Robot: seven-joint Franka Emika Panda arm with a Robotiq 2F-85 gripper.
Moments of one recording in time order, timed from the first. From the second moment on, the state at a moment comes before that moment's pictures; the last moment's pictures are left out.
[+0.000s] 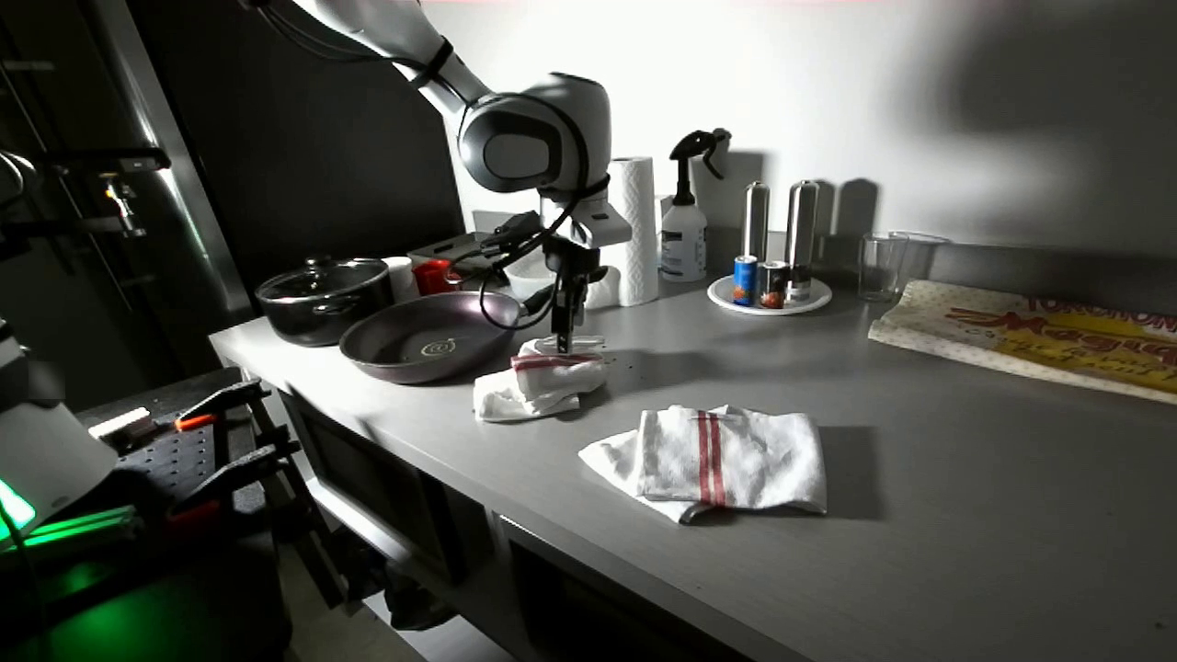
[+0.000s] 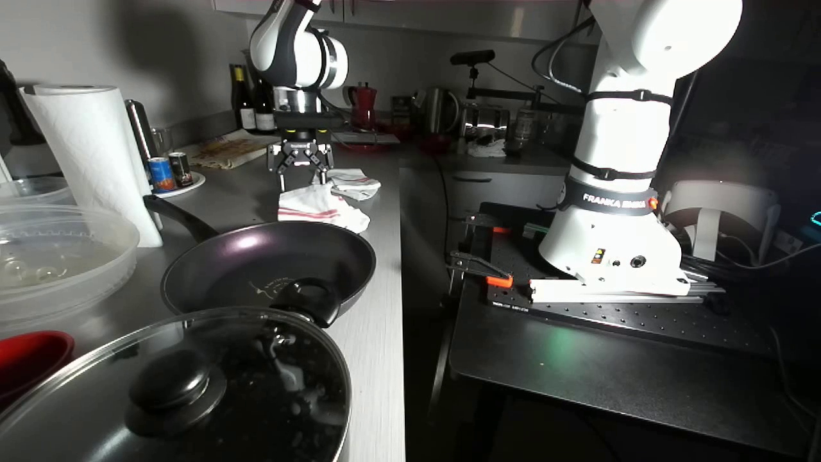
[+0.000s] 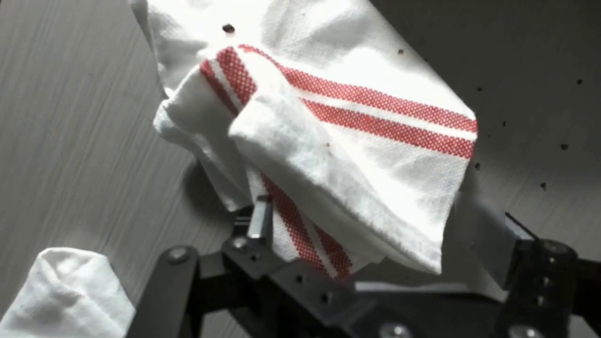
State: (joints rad) arm -0.10 0.65 -0.13 -1.85 0.24 2.41 0.41
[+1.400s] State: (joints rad) arm -0.13 0.72 -0.13 -1.88 0.25 2.37 0.41
